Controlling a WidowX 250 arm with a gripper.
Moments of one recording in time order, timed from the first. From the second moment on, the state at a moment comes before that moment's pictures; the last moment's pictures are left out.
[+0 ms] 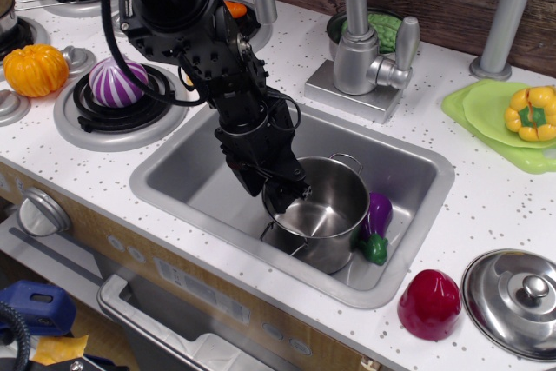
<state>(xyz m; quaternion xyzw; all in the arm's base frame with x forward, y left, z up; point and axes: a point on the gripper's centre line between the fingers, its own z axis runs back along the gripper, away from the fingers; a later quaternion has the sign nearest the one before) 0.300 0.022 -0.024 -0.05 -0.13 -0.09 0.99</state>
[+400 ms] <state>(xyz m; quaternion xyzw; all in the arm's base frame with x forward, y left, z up) 0.305 0.021 -0.024 -0.06 -0.13 -0.06 0.99</state>
